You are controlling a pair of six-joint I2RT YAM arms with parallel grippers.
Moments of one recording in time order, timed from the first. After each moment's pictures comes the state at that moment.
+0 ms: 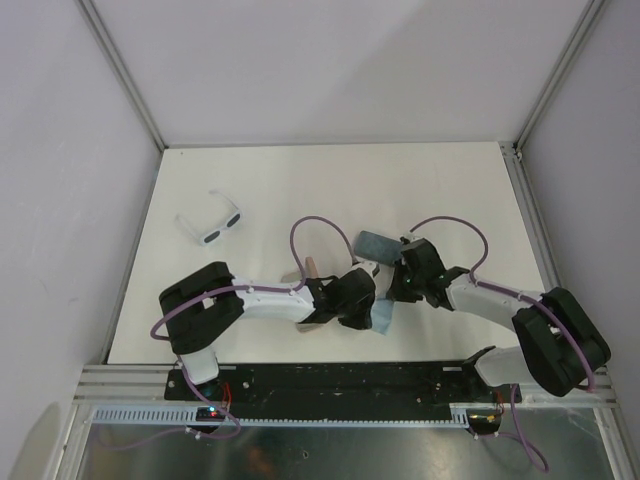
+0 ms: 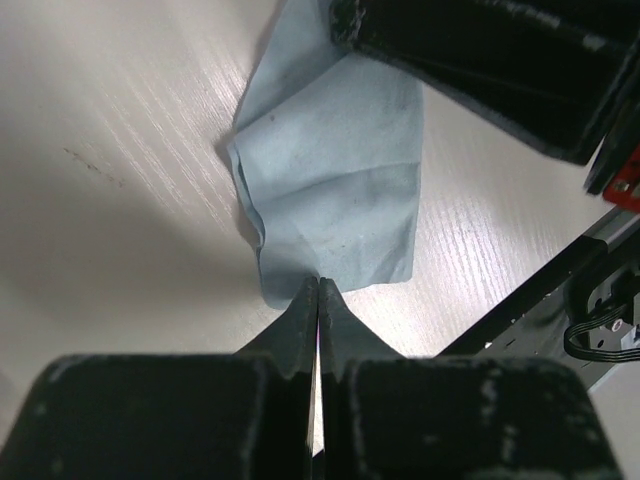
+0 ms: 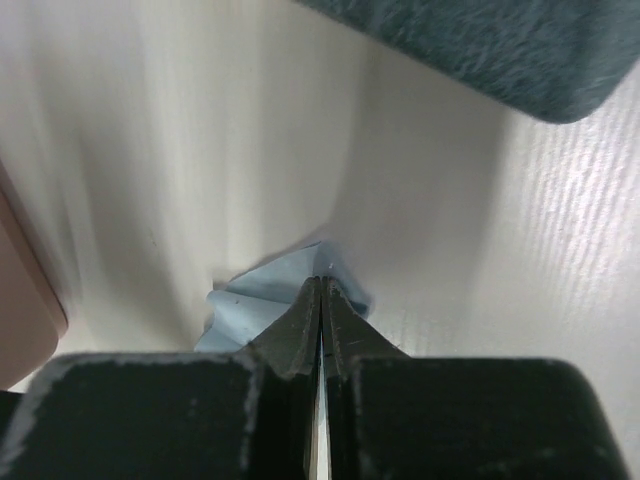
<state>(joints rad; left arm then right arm) -1.14 1.75 0.93 -0.08 0.00 -0.79 0.56 1.35 0.55 -0.14 -0.07 0.60</state>
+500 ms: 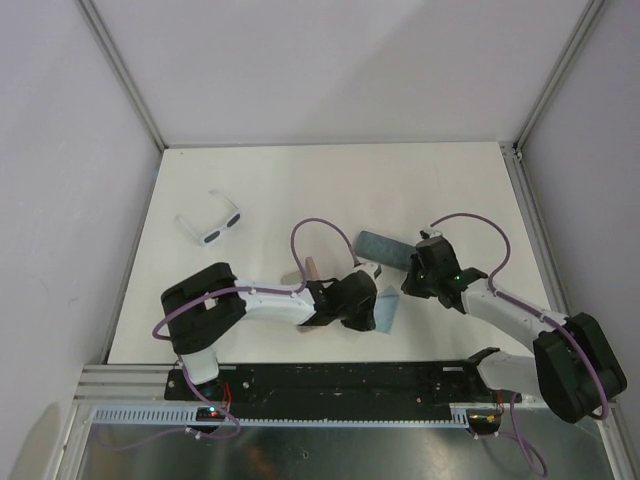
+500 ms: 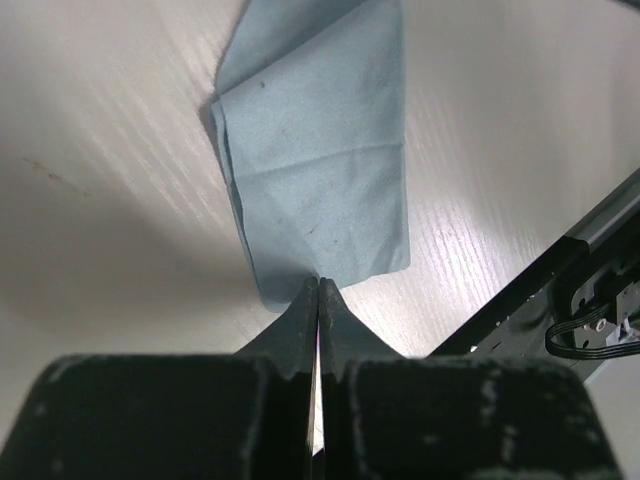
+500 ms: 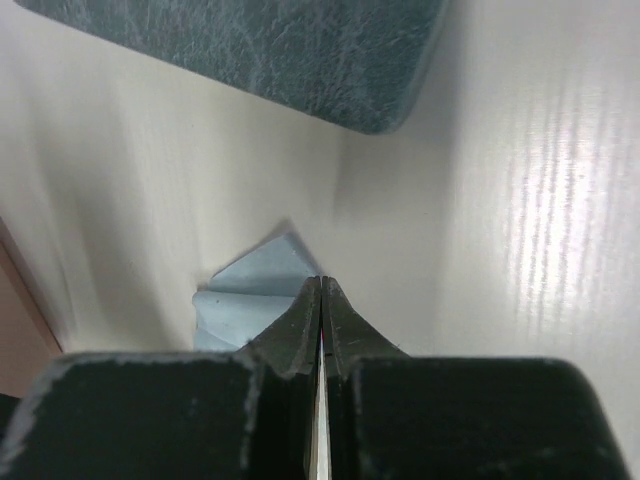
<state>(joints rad) -1.15 1.76 0.91 -0.02 0.01 -0.81 0.49 1.22 0.54 -0.23 0.03 0.61</state>
